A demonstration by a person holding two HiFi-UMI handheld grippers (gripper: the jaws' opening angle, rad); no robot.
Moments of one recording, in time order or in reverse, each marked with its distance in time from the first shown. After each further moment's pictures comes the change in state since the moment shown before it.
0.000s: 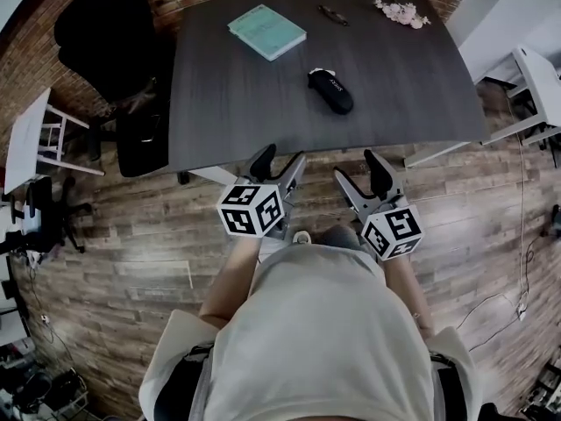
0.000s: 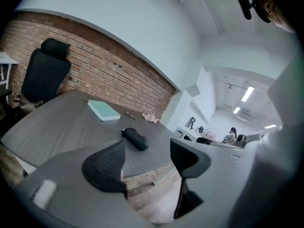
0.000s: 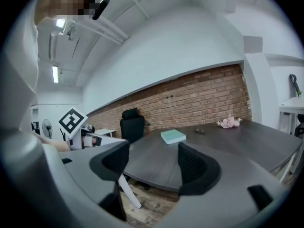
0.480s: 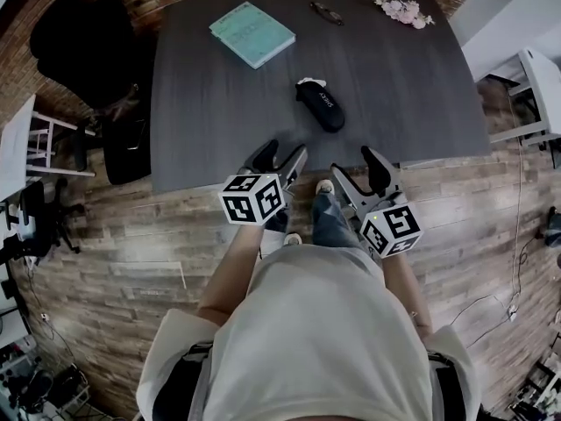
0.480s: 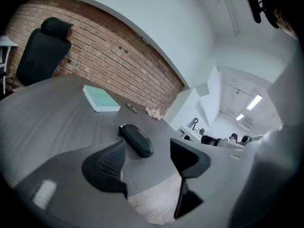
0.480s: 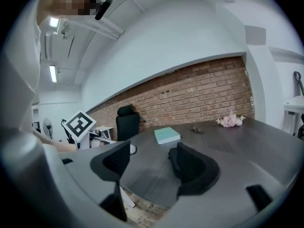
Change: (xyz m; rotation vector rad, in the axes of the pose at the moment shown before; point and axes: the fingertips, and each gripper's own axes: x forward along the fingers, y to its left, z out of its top) left arm 0.108 0.024 -0.002 -0.114 0.074 0.003; right arm 0.051 -0.079 0.000 0.010 0.050 0.016
